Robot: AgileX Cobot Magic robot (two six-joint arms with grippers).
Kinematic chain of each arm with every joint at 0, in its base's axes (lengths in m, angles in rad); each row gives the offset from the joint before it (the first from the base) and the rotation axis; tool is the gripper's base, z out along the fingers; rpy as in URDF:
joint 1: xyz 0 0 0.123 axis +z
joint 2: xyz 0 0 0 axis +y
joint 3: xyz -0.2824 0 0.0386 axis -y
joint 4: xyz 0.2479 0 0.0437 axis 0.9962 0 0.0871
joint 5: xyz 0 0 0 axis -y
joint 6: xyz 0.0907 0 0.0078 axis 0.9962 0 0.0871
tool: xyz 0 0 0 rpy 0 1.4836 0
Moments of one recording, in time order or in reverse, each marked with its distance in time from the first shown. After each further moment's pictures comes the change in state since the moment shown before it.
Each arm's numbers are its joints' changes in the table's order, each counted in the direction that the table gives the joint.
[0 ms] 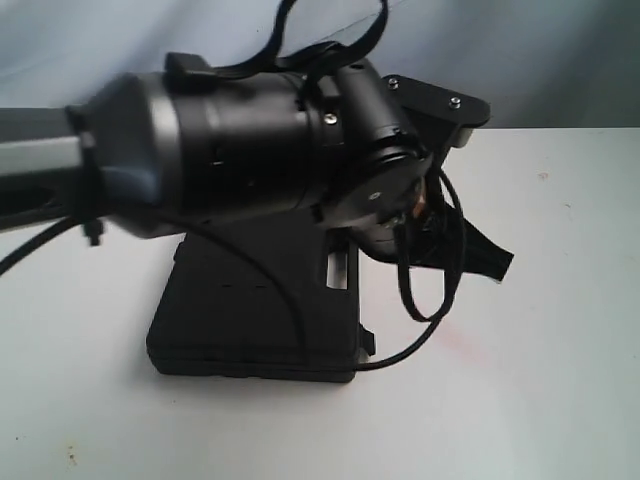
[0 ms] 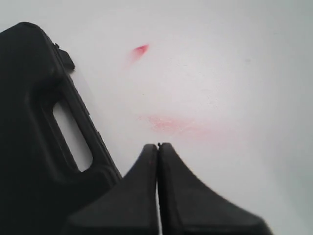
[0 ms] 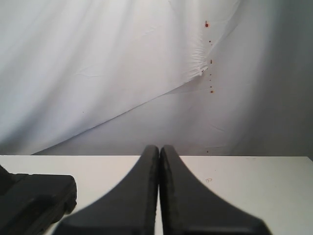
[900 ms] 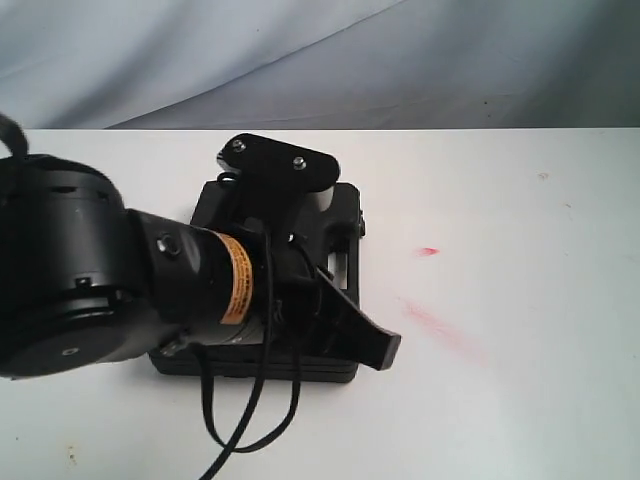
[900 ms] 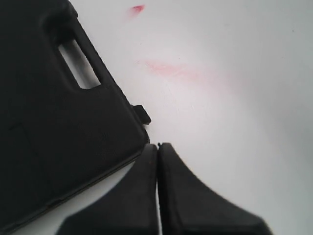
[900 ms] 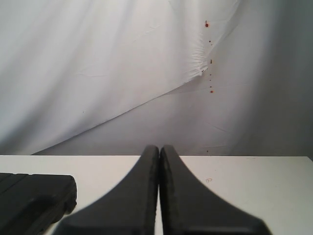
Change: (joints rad) left arm -0.002 -0.411 -0.561 0.000 0.286 -0.110; right arm 0.000 0.000 0.000 0.000 0.000 0.000
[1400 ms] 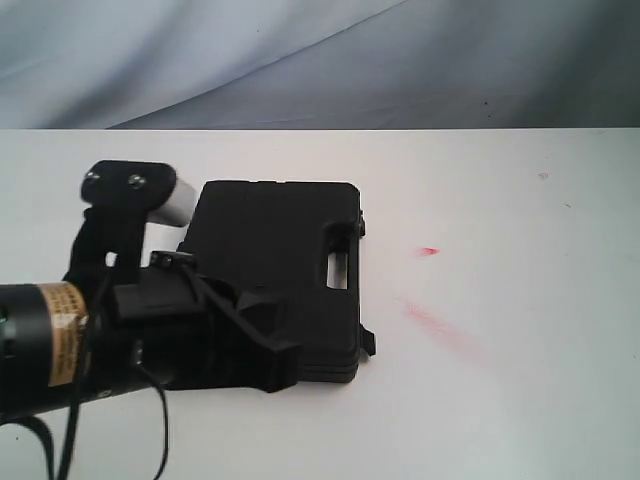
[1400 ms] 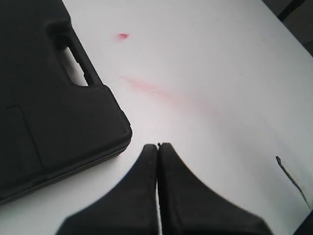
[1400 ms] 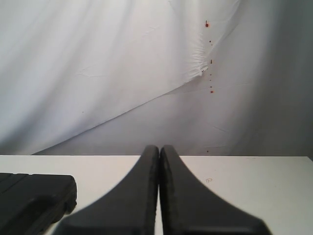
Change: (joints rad) left arm 0.074 -0.295 -0.319 -0.143 0.297 0.008; right arm 0.000 0.000 0.000 0.000 0.000 0.000
